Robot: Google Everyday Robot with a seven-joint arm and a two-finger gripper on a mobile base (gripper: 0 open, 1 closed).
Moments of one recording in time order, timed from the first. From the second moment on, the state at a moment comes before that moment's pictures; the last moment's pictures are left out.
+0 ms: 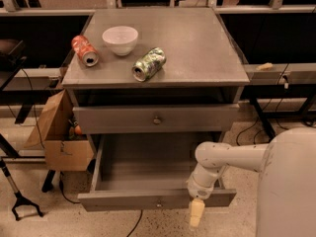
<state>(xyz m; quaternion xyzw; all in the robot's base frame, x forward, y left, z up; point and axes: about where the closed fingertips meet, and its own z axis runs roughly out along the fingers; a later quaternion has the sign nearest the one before) 0.445 -0.125 0.395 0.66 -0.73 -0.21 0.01</state>
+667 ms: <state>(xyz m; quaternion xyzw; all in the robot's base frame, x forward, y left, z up) 0.452 -0.121 0.396 0.66 -0.72 -0.21 0.01</state>
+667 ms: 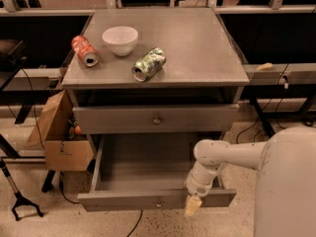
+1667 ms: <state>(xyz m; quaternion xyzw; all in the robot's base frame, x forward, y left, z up) 0.467 -0.120 0.398 0.66 -0.72 -0.21 0.01</state>
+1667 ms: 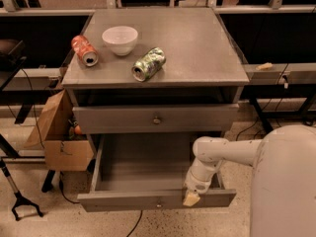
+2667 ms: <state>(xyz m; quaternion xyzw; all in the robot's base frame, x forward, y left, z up) 0.466 -0.114 0.406 0.70 -0.69 -0.19 0.00</state>
